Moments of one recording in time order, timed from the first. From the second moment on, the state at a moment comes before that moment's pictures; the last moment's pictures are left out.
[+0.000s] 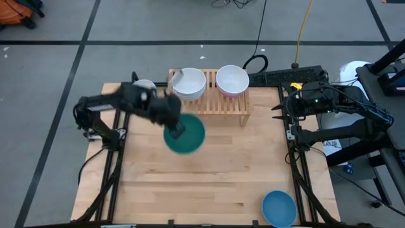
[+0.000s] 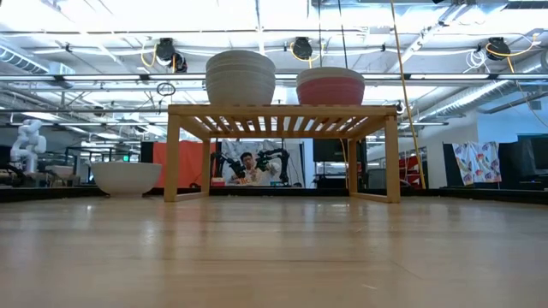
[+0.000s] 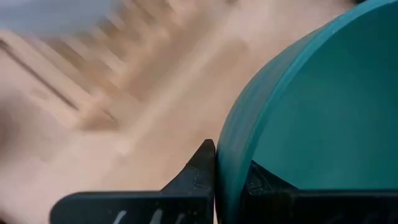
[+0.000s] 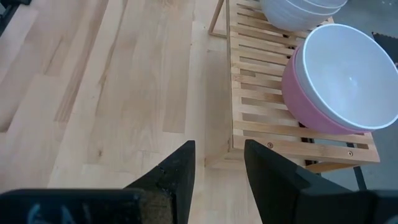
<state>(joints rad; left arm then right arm) -0.06 1.65 2.07 -1.54 -0.17 -0.77 -0.14 0.85 1.36 -1.26 0.02 -0.27</state>
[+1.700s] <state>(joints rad) 0.80 1.89 2.28 -1.49 0.25 -0.01 -0.14 0.86 1.36 -1.11 0.14 -0.22</state>
